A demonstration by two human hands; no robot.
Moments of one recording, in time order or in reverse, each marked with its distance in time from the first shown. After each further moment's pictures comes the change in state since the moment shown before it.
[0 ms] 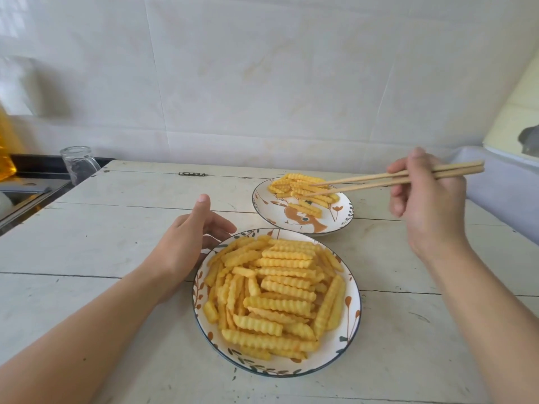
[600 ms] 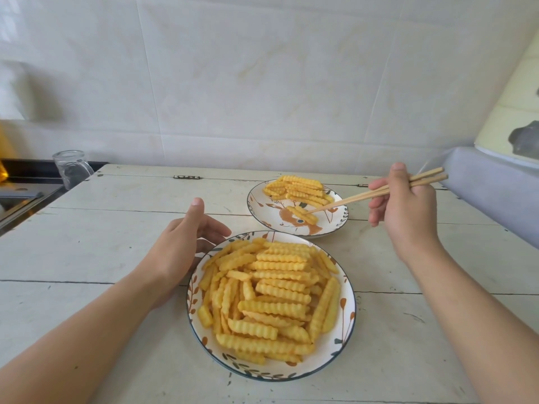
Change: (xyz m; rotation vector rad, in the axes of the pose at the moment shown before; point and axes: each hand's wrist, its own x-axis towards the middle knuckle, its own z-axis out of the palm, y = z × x) left_hand 0.001 -0.003 -0.002 0.000 -0.011 0.005; right_hand 0.008 0.031 0.000 -0.178 0.065 0.077
